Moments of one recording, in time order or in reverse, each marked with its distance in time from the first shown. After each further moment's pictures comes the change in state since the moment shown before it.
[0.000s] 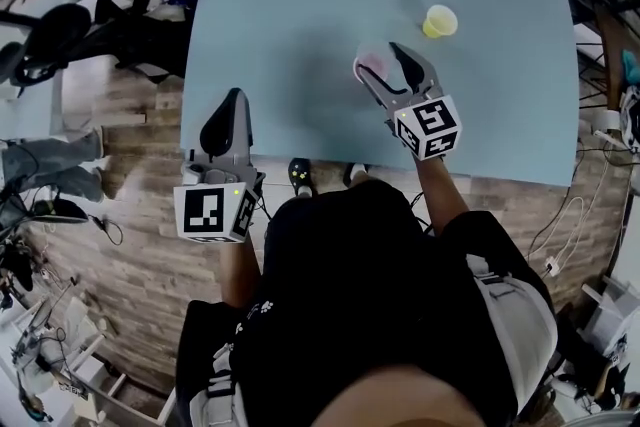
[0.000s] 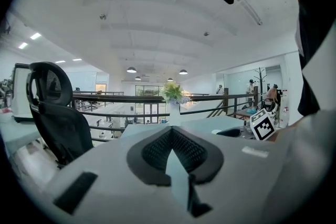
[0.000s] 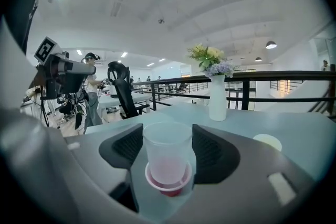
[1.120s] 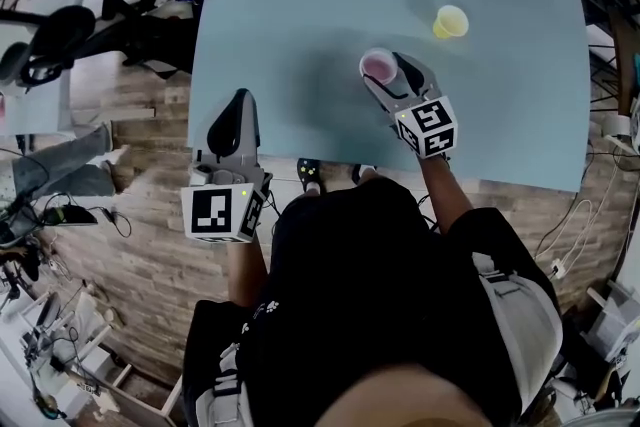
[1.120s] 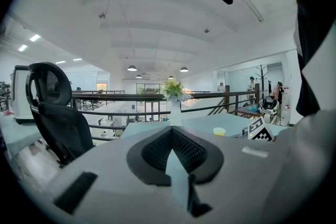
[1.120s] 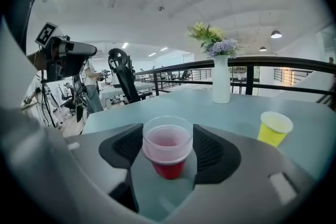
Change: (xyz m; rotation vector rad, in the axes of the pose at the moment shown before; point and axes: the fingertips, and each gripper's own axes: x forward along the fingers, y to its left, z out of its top) left arm 0.007 0.004 -0.003 0.010 0.030 0.022; right arm 0.018 0.001 -0.055 0.010 0.131 0.036
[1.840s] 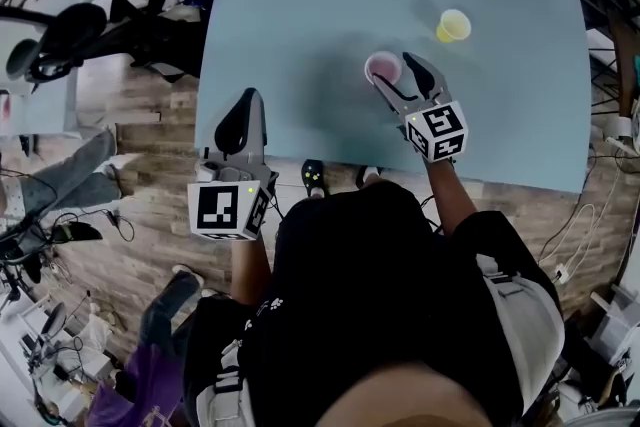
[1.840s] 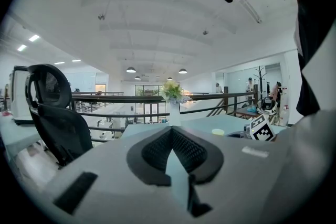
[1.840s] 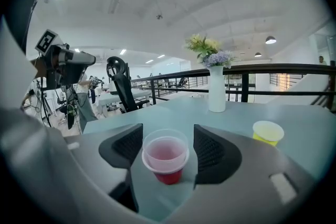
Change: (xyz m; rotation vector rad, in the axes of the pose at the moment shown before) left arm -0.006 0.001 0.003 0.004 -0.022 -0.025; right arm -0.014 0.000 0.023 0.012 -0.085 -0.038
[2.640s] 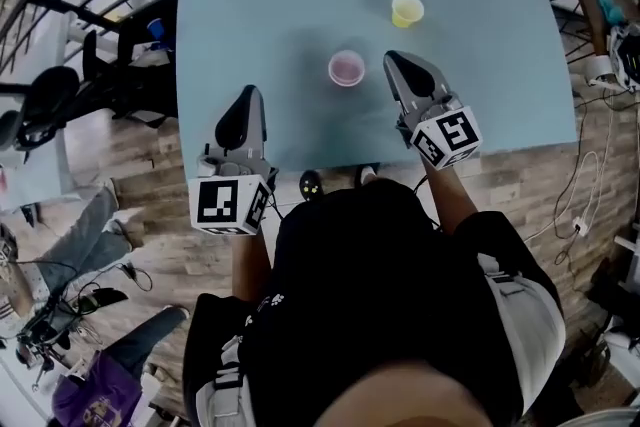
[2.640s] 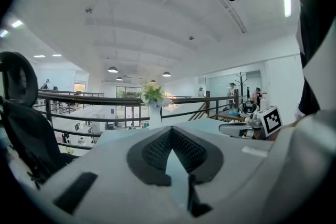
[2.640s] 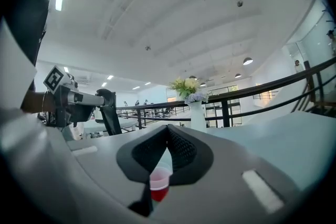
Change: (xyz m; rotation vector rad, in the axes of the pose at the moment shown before) left arm 0.040 -0.037 0.009 0.019 -0.040 -0.208; right arm -0.081 -0.015 0.071 0.065 -0.331 -0.149
